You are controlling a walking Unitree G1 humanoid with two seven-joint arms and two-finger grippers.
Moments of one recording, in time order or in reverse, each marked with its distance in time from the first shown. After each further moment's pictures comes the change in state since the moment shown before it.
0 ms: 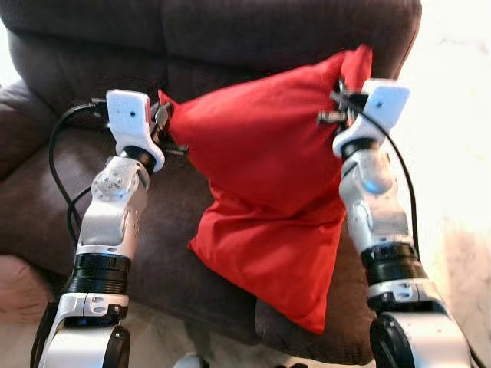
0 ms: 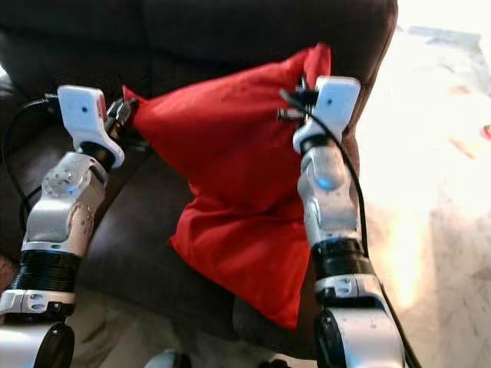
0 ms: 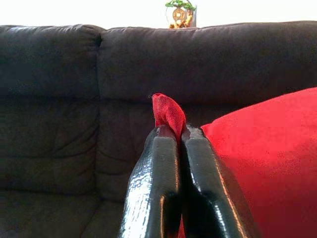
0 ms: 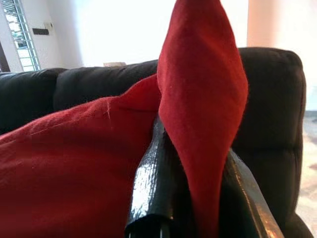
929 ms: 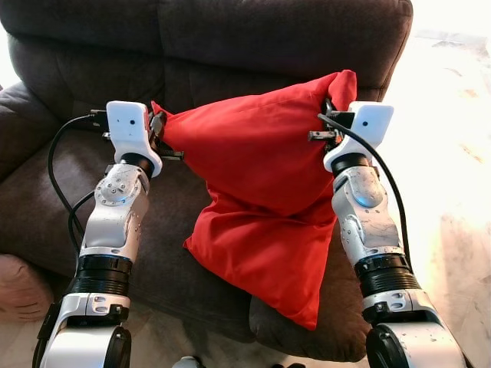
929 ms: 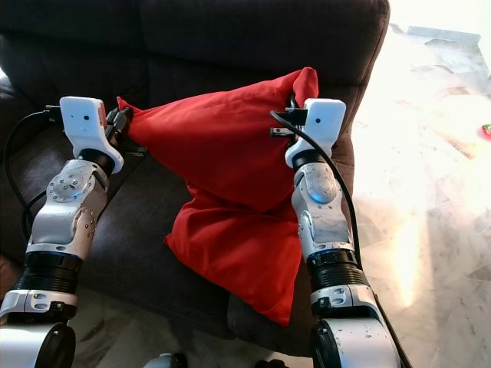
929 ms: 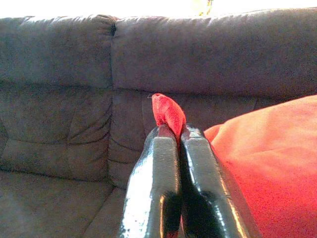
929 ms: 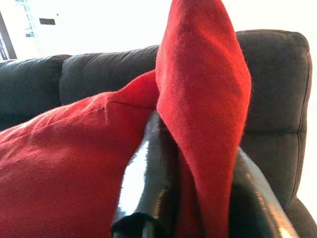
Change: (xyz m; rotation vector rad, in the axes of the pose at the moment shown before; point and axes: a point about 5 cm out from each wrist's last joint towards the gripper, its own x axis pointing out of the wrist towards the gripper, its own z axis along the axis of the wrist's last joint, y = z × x) left arm -0.001 0.006 -0.012 0.010 0.026 0.081; right arm -0.008 0.008 -0.014 0.003 0.030 0.043
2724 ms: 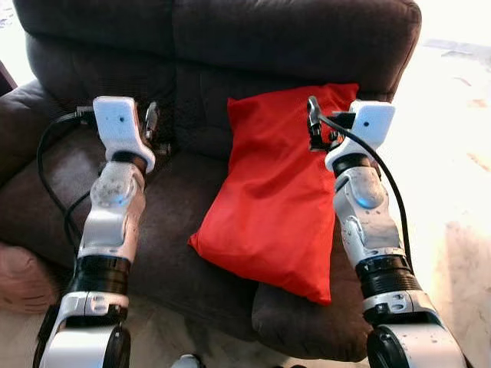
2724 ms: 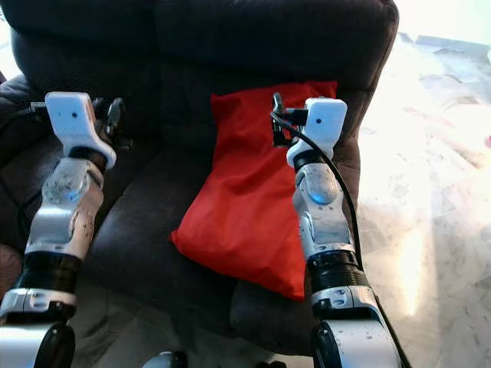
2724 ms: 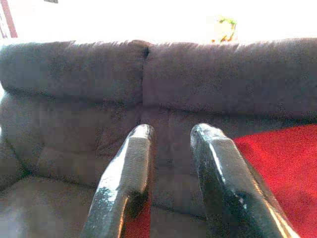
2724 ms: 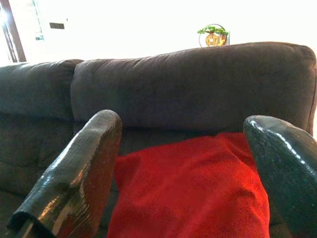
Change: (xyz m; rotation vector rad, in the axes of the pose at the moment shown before) left arm -0.004 0.009 -0.002 0.006 -0.052 0.074; right arm -0.003 -0.002 -0.002 -0.021 -0.006 -0.011
